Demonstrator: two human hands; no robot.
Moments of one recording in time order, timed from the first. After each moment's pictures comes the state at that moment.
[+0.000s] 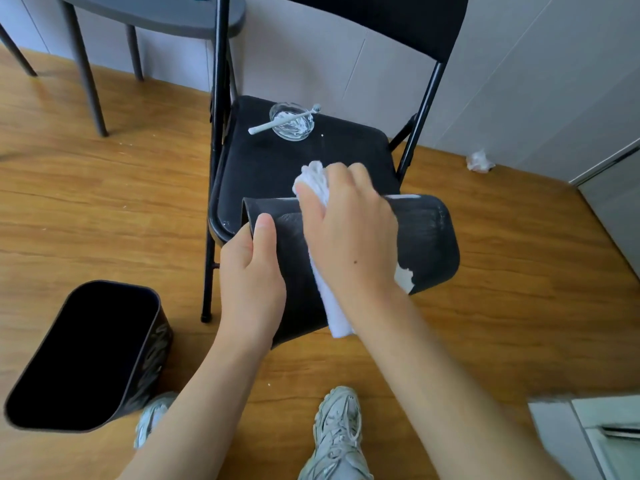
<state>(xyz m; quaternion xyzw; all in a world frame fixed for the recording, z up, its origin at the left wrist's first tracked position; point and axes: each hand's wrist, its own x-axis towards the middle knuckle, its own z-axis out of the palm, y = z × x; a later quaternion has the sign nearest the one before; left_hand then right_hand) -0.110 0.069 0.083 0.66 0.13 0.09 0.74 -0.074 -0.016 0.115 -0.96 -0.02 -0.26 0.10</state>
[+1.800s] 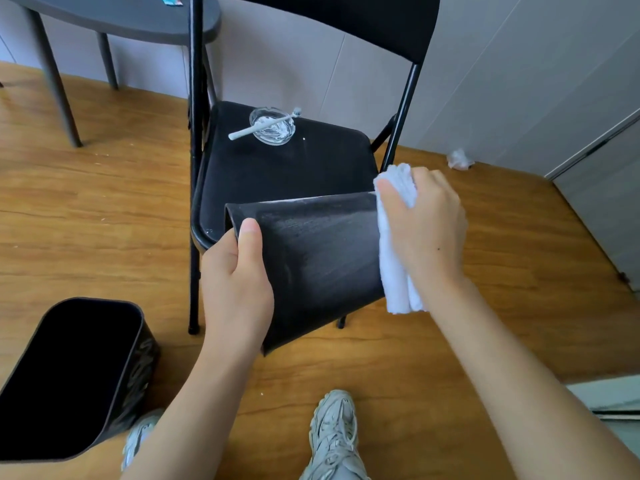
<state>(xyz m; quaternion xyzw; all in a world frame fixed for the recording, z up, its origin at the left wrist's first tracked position) -0.108 0.067 0.084 0.69 0.14 0.12 0.70 -0.062 -0.113 0.116 -0.95 0.07 -0.28 0.15</state>
